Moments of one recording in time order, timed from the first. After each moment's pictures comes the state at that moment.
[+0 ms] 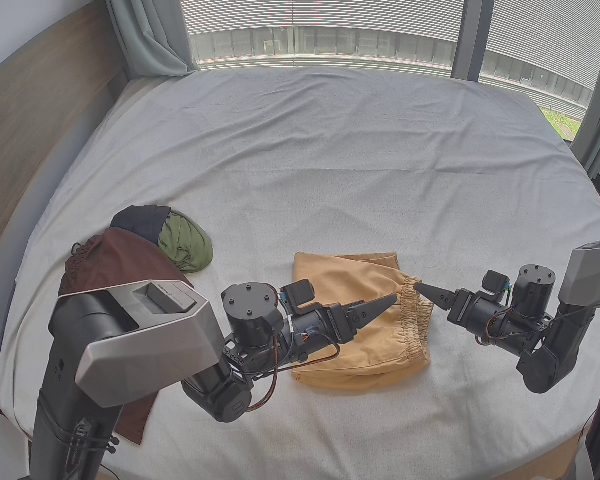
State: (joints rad) left arm -0.67 2.48 -0.99 -1.54 -0.45 -0.81; right arm 0.22 2.18 -0.43 -1.54 0.36 0.60
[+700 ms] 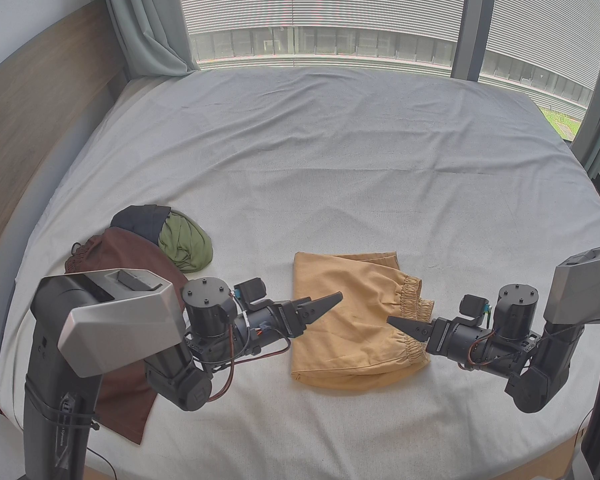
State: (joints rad) left arm -0.52 2.46 -0.88 -1.54 -0.46 -0.68; right arm 0.35 2.20 -0.36 -1.54 0.36 0.60
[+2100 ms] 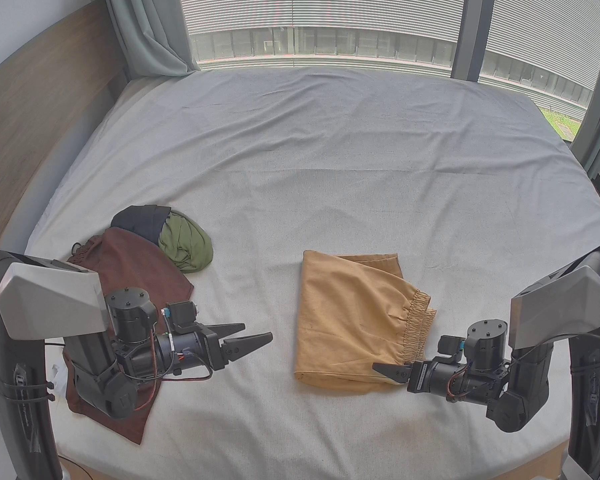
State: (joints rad) left arm -0.28 2.29 -0.48 -1.55 -0.71 -0.38; right arm 0.41 2.40 -0.33 -1.55 0.31 0.54
